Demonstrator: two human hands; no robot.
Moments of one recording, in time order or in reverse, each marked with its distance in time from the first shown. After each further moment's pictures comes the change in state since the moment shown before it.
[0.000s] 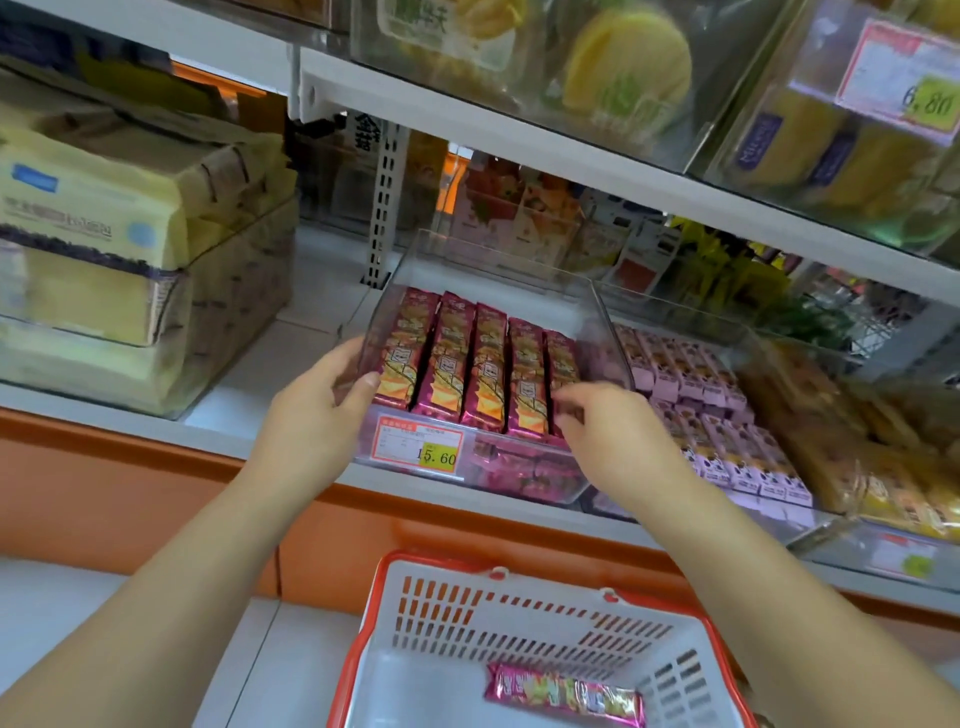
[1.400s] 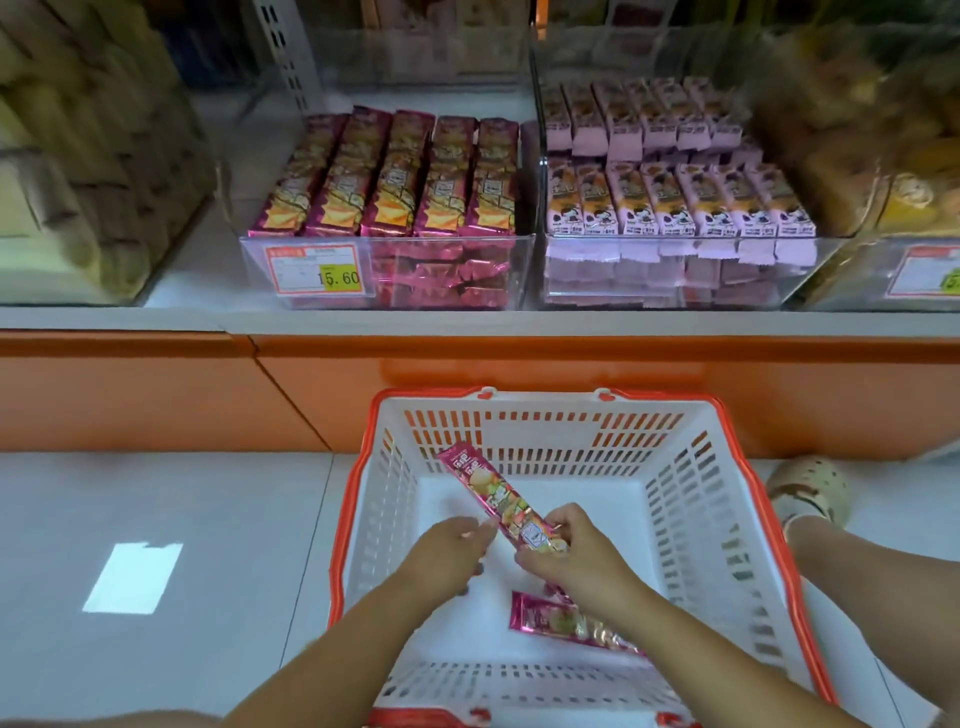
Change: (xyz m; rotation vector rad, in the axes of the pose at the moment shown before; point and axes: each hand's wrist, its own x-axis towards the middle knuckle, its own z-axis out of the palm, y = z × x) left_hand -0.215 -0.096 0.151 0.148 -0.772 -0.708; right_hand -0.231 0.096 0.193 1.019 -0.689 0.599
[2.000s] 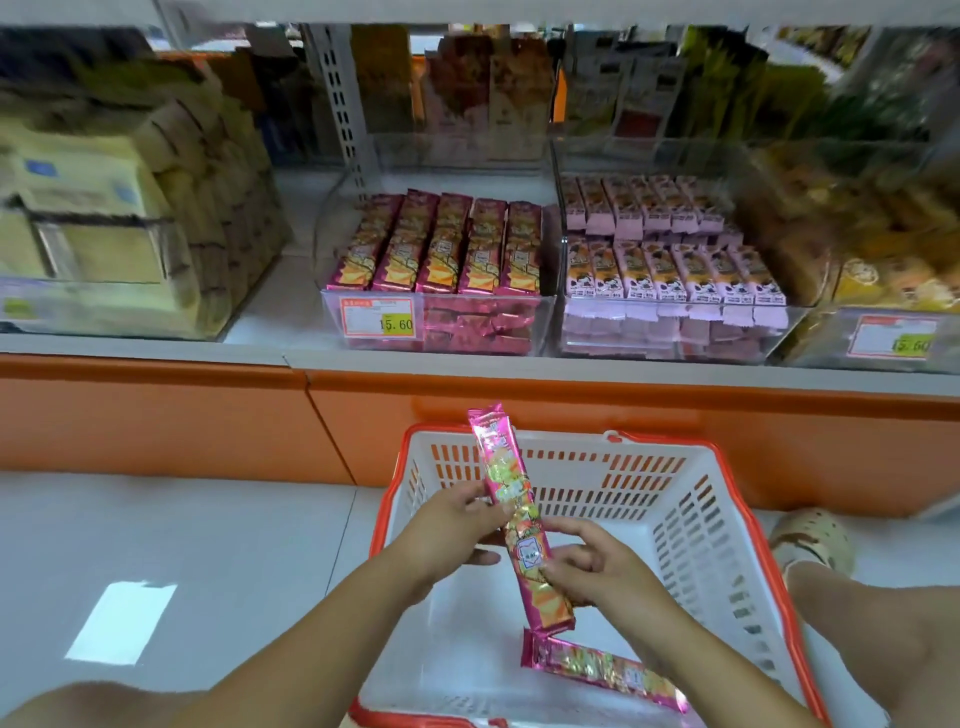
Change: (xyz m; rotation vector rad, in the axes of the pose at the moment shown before) left_hand -0.061 0.053 -0.042 -0.209 -0.027 0.286; right_hand -0.068 -0.052 -0.013 0.244 -0.108 -0.148
